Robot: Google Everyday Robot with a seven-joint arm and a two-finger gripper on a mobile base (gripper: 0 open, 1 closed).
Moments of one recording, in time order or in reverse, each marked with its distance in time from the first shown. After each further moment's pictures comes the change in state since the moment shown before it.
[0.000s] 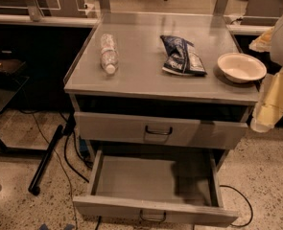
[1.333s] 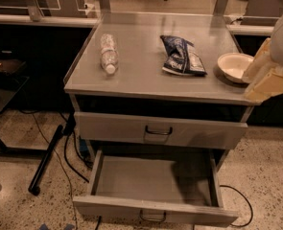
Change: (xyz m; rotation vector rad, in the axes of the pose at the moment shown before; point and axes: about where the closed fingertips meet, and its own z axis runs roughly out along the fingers) arm 0.000 0.000 0.000 0.000 0.000 0.000
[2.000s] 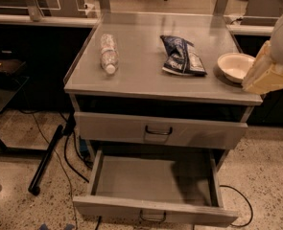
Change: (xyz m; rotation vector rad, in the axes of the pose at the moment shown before) arm 0.000 -0.001 -0.001 0.003 -0.001 0.000
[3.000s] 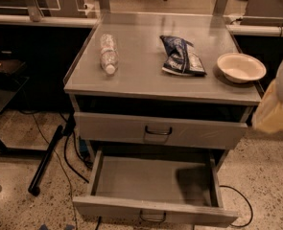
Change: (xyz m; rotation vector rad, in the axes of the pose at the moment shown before) arm 0.036 0.047 0.031 -0.108 0.078 0.074
